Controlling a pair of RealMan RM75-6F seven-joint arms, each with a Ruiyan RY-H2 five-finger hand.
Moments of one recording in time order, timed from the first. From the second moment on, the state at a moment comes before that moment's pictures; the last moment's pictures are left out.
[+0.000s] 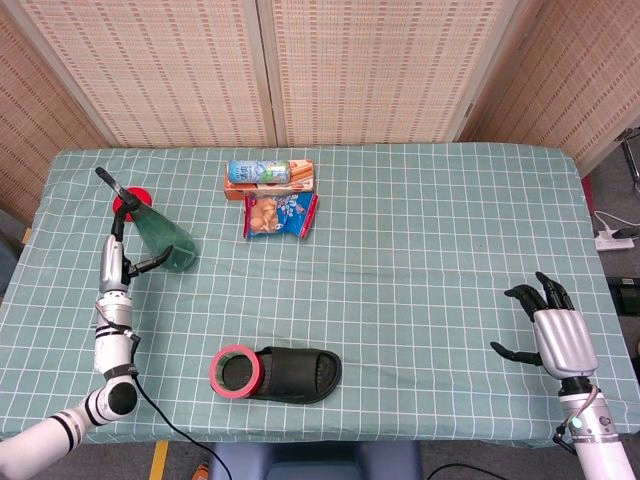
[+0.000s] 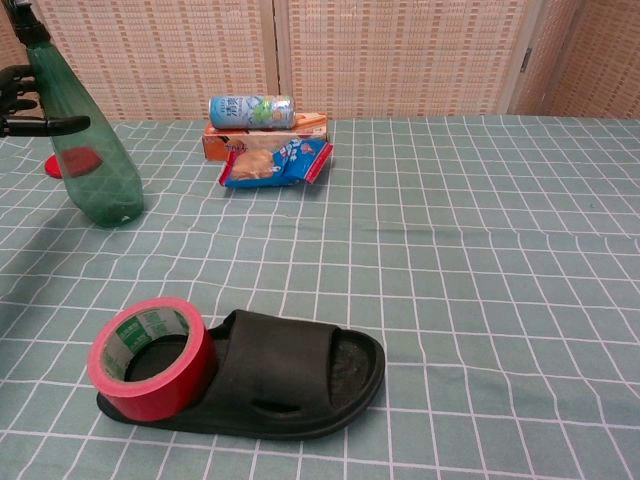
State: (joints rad) left arm -0.54 -1.64 -0.50 -1.19 0.98 1.08 -0.41; right arm 0.17 -1.15 0.08 -1.71 -1.40 1.37 -0.18
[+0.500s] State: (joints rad) left arm -0.49 -1.55 -0.50 -1.32 0.94 1.13 -0.32; right arm 0.17 -1.15 0.07 -1.71 -1.43 1.37 -0.12
